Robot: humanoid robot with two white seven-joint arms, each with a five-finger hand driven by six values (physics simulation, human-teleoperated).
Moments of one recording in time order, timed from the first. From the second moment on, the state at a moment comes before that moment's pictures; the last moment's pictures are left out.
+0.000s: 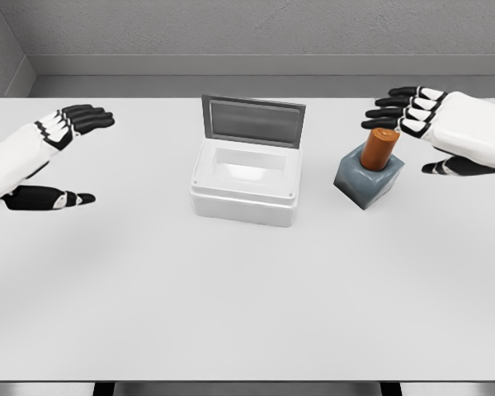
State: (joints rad) left arm -0.11 1.02 -0.28 -1.78 -0.10 -0.61 0.04; right arm -0.60 -1.22 0.67 -1.76 0.23 -0.61 0.05
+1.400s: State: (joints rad) left arm -0.34 0.71 -0.38 -1.66 0.77 0.03 -0.19; right arm -1.15 -0.90 1.06 -1.29 0.35 -0.61 0.61
